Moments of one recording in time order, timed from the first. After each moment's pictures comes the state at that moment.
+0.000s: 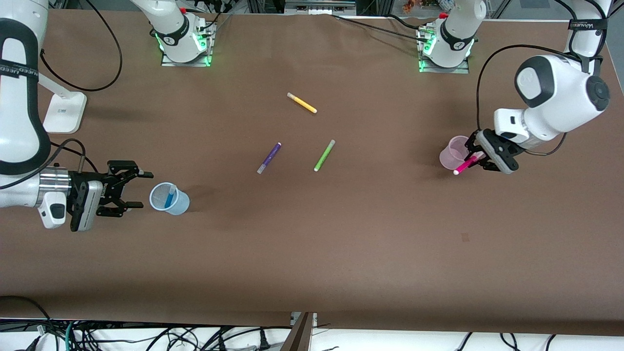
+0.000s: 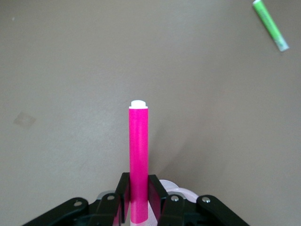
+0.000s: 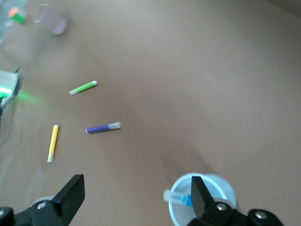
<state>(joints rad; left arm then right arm) 0.30 0.06 -0.27 -2.29 -0.48 2.34 1.34 -0.02 0.57 -0.09 -1.37 0.63 1.63 -1.06</state>
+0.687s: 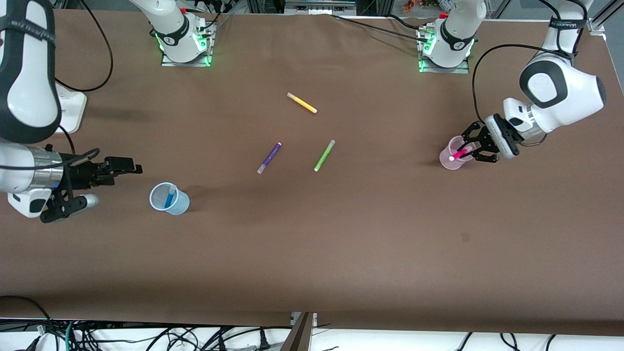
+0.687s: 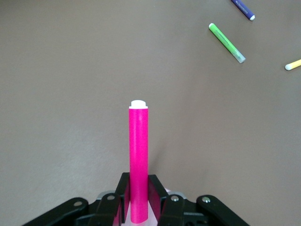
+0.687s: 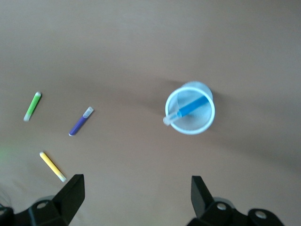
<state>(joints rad) 0.40 0.06 -0.27 -2.43 -0.85 2.32 1.80 0.07 0.48 -0.09 -1.24 0.28 1.47 -0.20</state>
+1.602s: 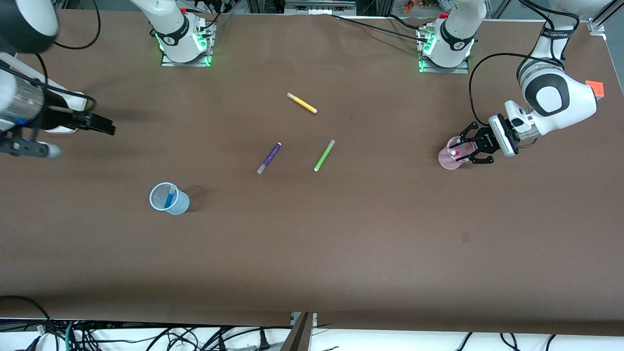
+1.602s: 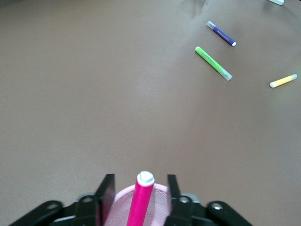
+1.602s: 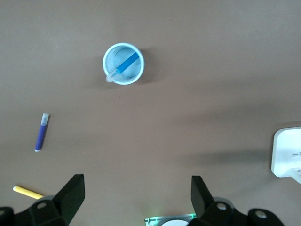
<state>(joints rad) 0.46 0.16 -0.27 -2.44 -1.06 2.26 2.07 -0.01 0.09 0.01 -1.58 0.03 1.52 0.17</state>
